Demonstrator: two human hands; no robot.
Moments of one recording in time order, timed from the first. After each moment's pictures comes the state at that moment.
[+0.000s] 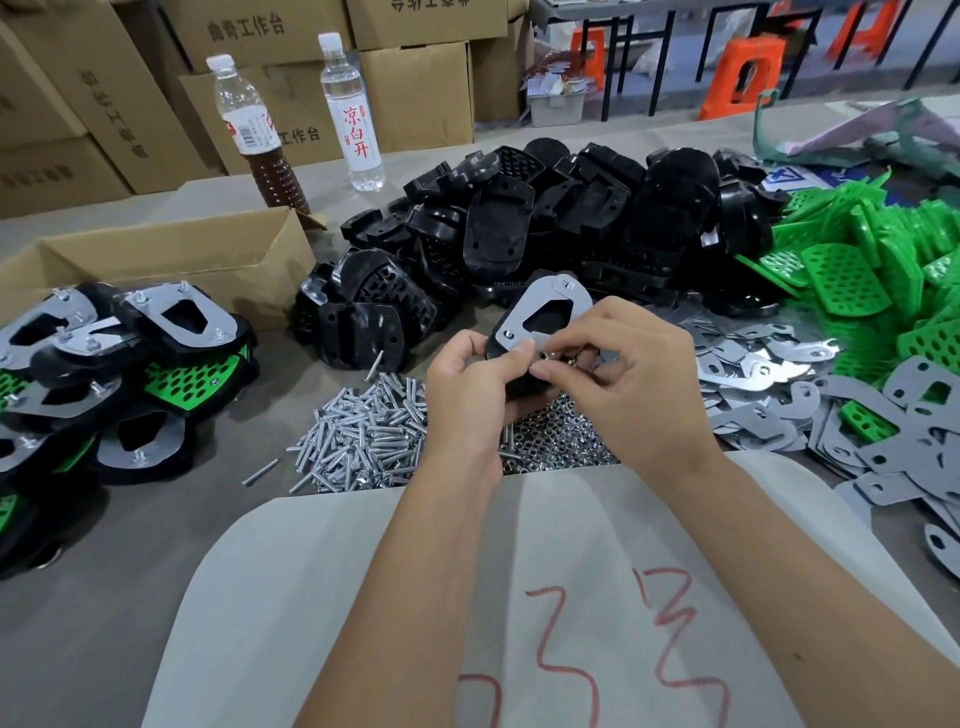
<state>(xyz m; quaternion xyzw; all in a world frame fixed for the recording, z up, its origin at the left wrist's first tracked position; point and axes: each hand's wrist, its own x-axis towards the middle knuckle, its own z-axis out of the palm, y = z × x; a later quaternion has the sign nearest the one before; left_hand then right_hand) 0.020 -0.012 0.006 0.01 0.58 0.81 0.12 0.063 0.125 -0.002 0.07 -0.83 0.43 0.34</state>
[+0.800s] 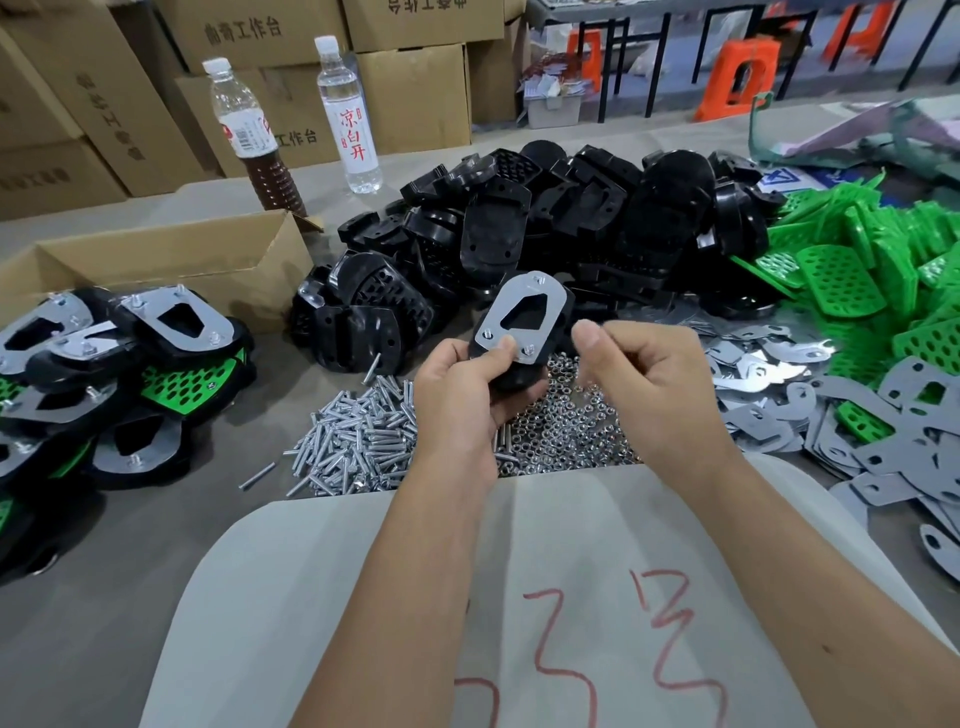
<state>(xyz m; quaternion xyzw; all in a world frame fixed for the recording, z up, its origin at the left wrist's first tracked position) 0.016 -0.013 0.006 -0.05 0.54 0.83 0.12 0.068 0.134 -0.002 0.05 -0.77 0.57 0.28</state>
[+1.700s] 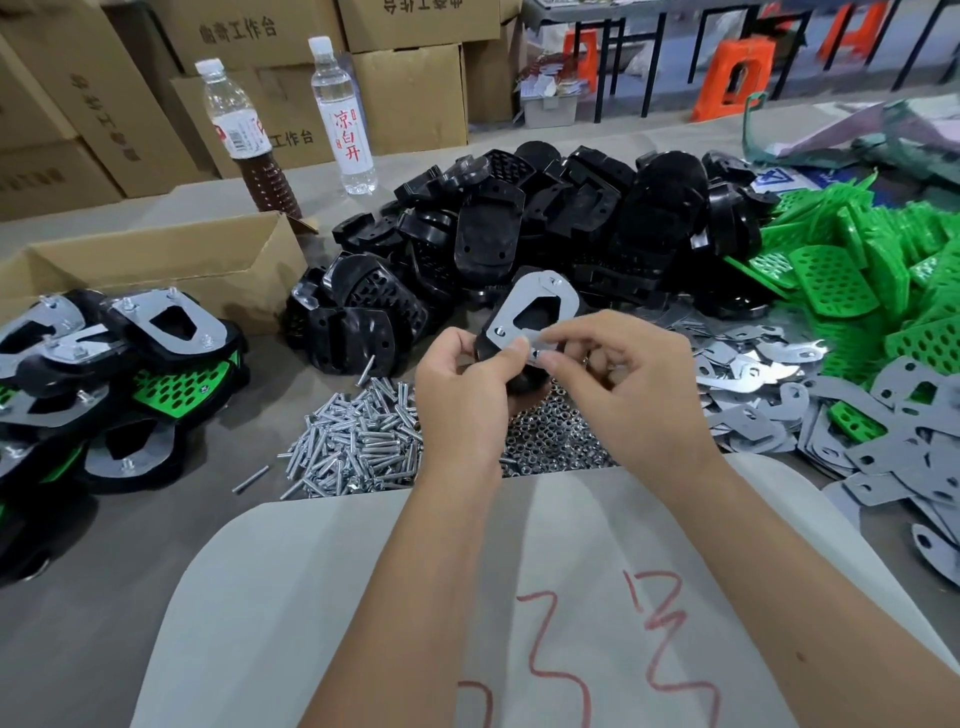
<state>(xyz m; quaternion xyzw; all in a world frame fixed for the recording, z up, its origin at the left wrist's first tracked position) 0.025 -0.004 0.013 -0.01 0.61 0.79 0.05 0.067 0.128 -0.001 0.04 -0.81 0.48 0.34</state>
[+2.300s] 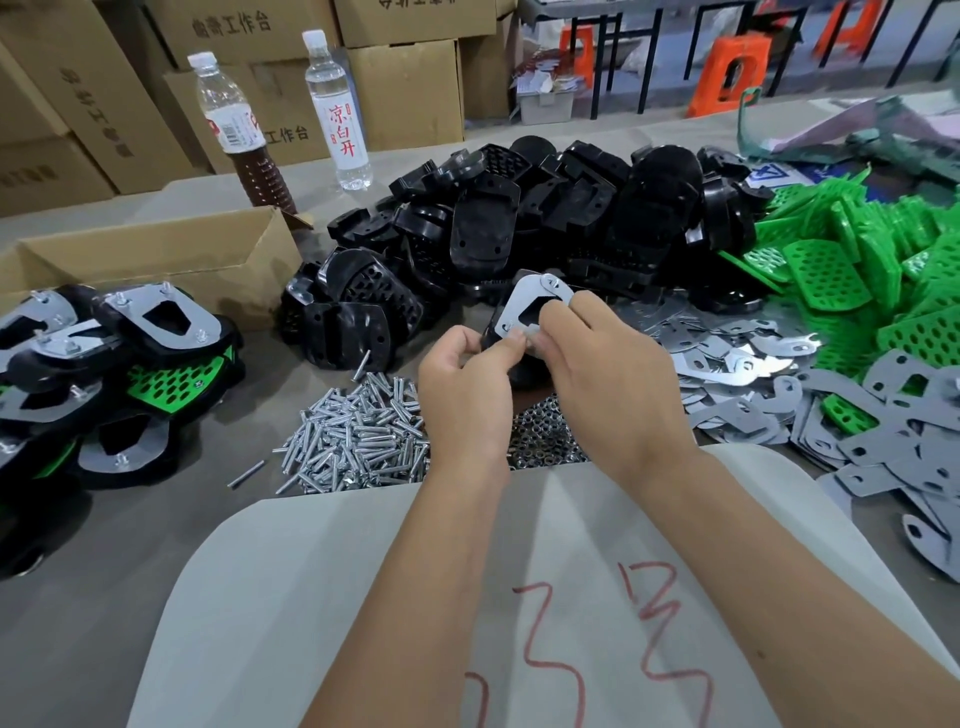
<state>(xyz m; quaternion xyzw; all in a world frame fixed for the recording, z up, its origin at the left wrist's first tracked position) 0.028 0.002 0.011 -0.02 0.64 0.77 0.02 0.063 0.113 0.006 0.01 -0.93 0.16 0.34</state>
